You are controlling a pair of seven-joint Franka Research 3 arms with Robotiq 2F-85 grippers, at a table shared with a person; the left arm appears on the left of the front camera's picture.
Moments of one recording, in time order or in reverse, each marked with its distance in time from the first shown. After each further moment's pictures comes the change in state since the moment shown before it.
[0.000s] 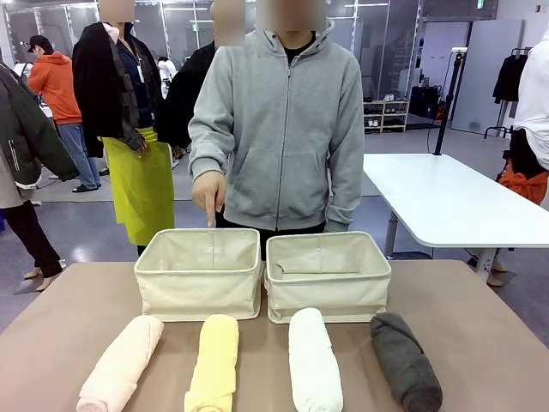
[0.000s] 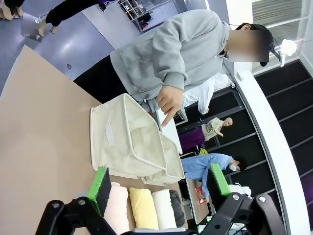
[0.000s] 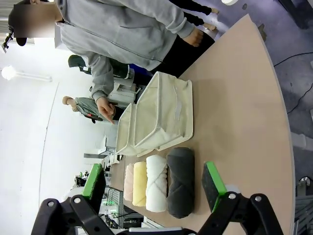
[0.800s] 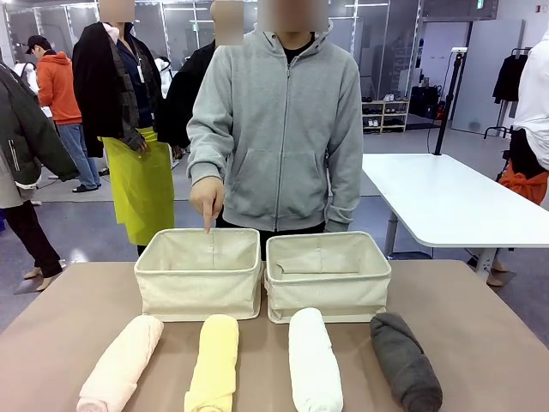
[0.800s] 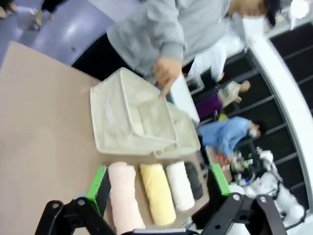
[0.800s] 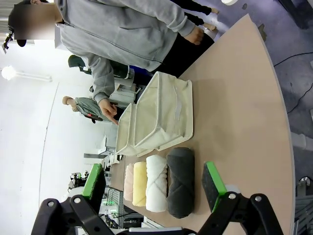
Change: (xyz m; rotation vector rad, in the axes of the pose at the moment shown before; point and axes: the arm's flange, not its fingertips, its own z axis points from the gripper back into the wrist) left arm 0.001 -0.041 -0.022 0.068 0.187 -0.148; right arm 0.000 0.000 0.000 0.000 0.000 0.000
